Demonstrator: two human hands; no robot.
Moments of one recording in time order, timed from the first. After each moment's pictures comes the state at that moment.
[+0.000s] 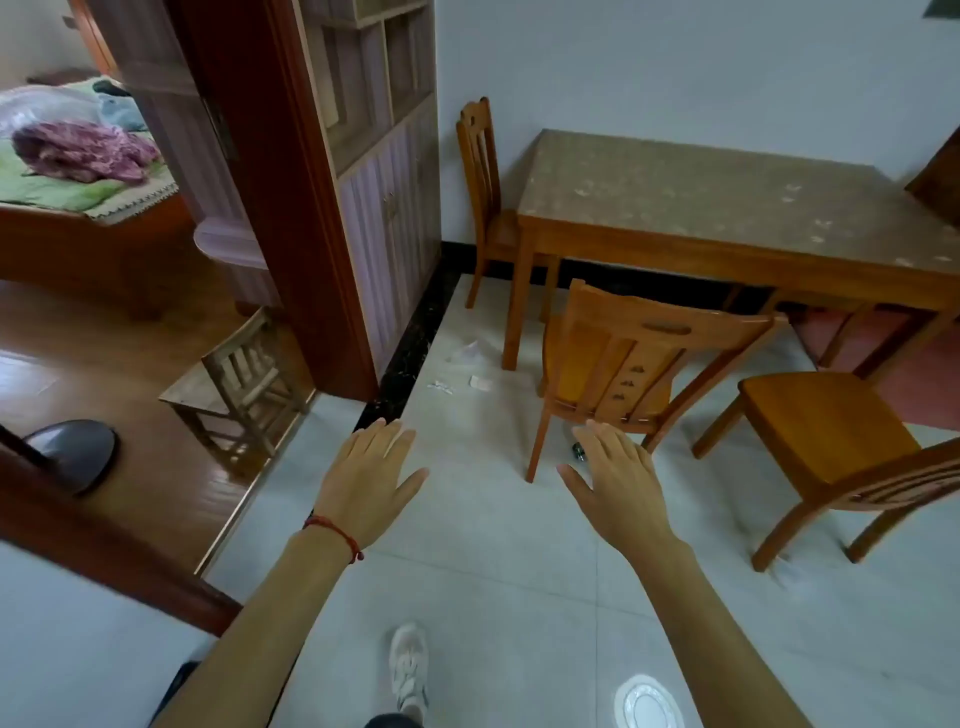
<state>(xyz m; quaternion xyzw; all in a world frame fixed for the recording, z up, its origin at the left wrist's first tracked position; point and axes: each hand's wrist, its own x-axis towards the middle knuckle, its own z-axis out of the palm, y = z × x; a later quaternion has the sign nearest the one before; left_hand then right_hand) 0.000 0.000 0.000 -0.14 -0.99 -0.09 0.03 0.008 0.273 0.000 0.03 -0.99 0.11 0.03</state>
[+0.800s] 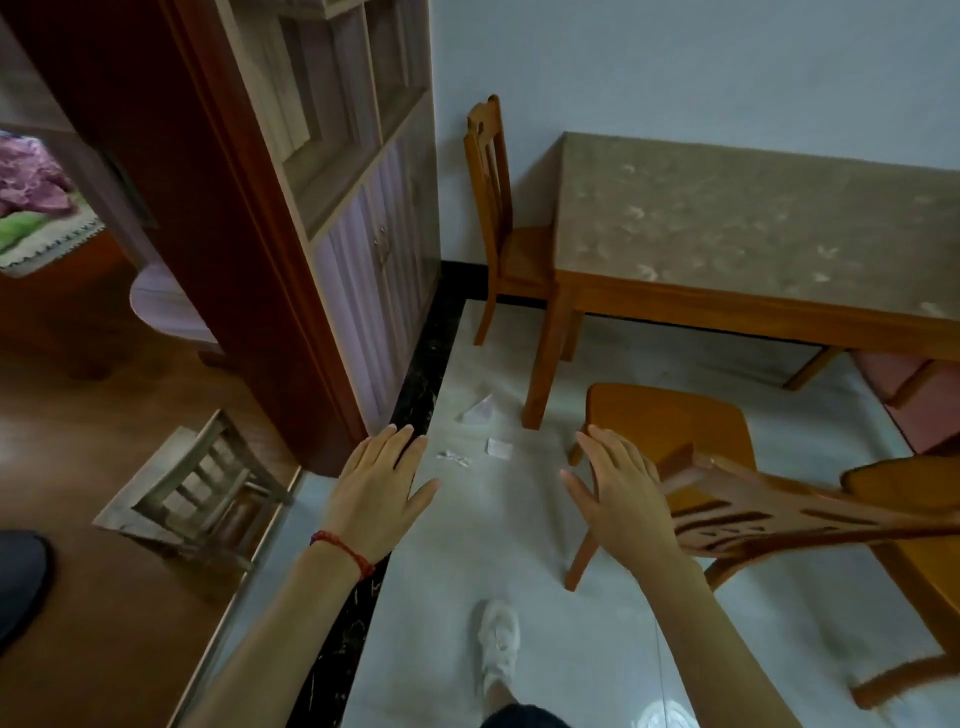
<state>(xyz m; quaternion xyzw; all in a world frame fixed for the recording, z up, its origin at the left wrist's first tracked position) -0.414 -0.064 -0.015 -0.17 -0.98 -0.10 0.04 -0.398 0.201 -0.024 0.02 -0.99 0.15 0.04</state>
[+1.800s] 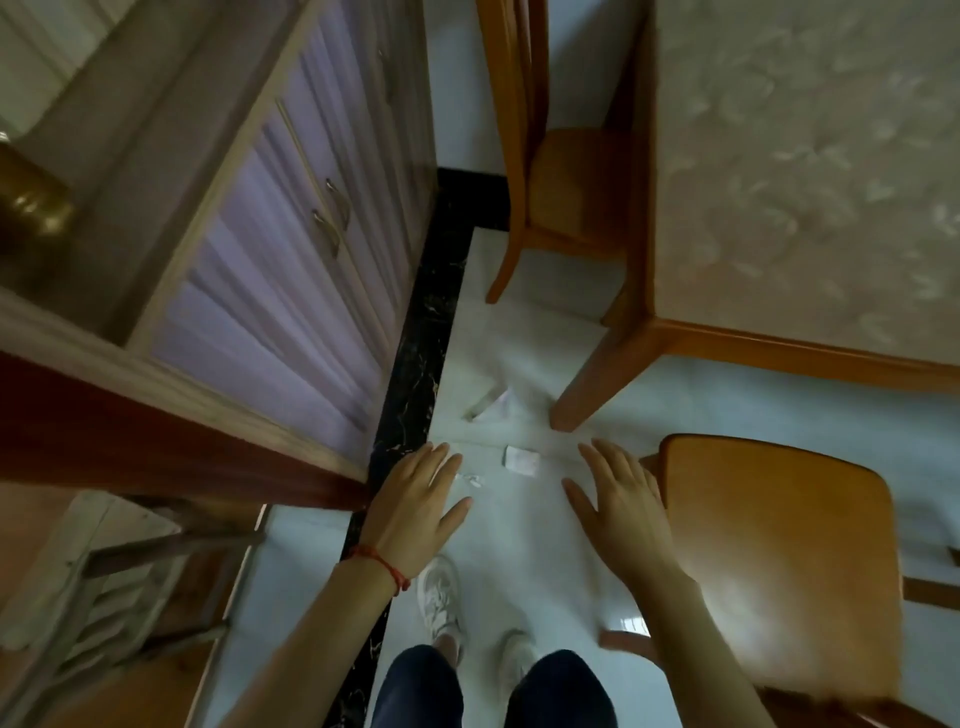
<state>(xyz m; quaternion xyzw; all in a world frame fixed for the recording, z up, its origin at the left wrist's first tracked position) -0.842 -0.043 -0.183 -0.20 -0.96 -0.17 -0.04 -0.822 0.187 -0.171 -0.03 -0.98 0.18 -0.11</state>
